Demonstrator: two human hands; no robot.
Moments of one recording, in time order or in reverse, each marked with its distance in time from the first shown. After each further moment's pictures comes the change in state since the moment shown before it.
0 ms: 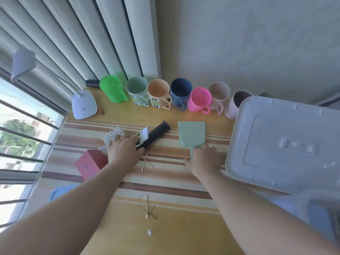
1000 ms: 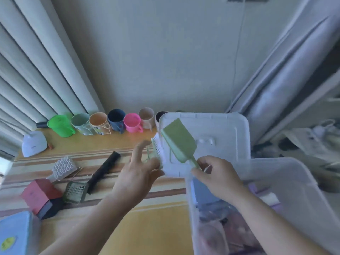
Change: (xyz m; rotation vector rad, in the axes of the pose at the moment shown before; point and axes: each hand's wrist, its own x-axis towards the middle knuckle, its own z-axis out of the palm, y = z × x) left_hand -0.213 0.224 -0.084 -0.358 0.296 0.756; right_hand -0.224 0.252 -0.133 0.878 0.198 -0.031
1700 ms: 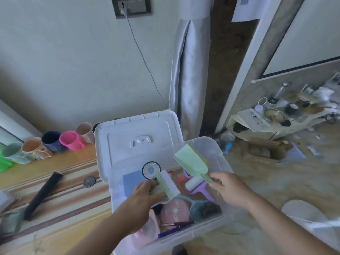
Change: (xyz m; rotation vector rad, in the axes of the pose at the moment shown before) left_hand -0.028 0.204 0.133 0.068 -0.575 0.283; right_hand -0.130 0.255 -0.175 -0.134 -0.002 0.170
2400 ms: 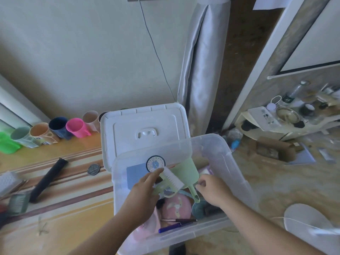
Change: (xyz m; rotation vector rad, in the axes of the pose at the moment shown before) left_hand 0.011 0.003 0.022 -0.424 0.230 -0.324; right_hand 0.048 -0.005 0.068 -0.152 -0.073 0.164
